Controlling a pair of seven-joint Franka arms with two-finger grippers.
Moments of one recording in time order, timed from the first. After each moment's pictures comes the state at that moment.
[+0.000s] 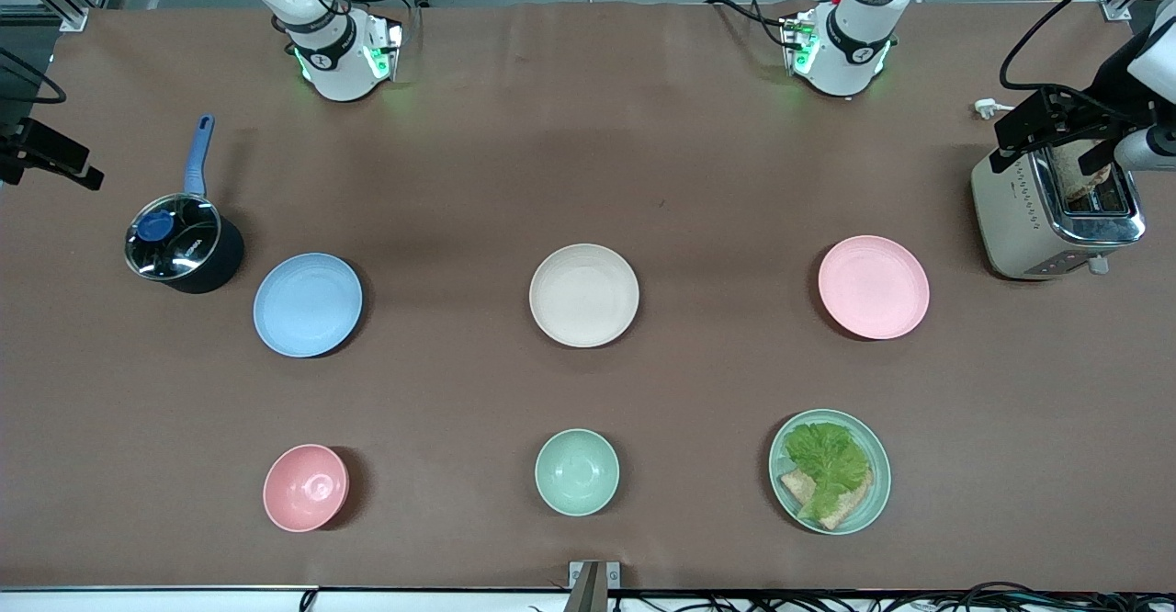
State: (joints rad) left arm -0.04 -0.01 -0.08 -1.45 -0.04 1.48 -0.08; right arm -0.08 -0.01 -0.02 -1.49 0.03 1.46 0.01
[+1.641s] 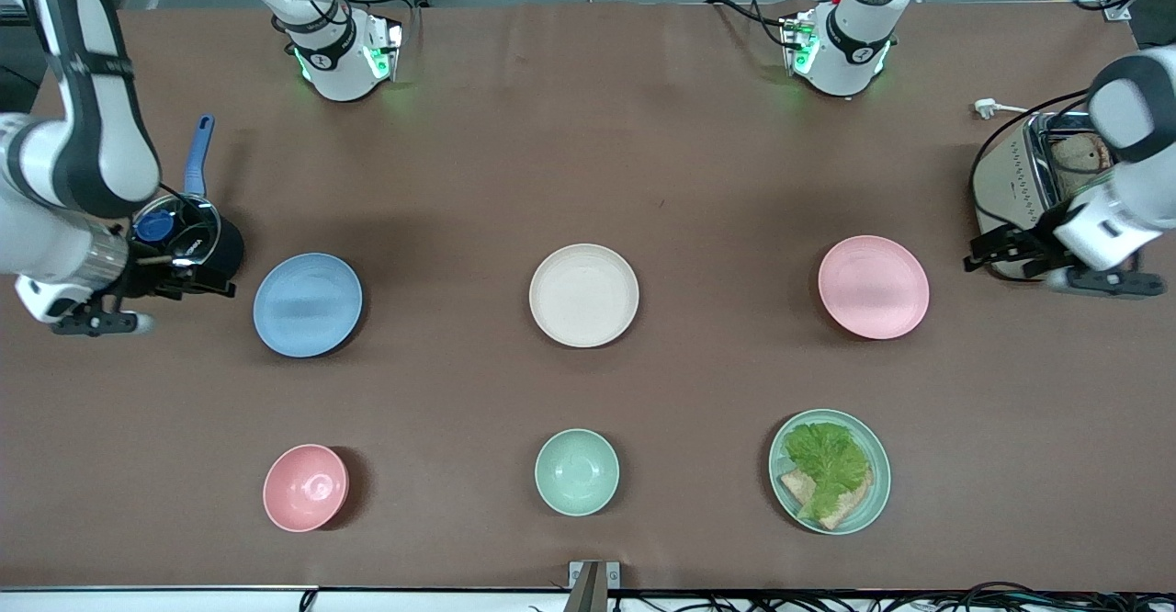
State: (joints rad) left arm -0.04 0.09 0.19 -2.15 -0.18 2.22 0.37; right arm -0.15 0.25 -0.03 -2.01 0.16 2.17 -0.29
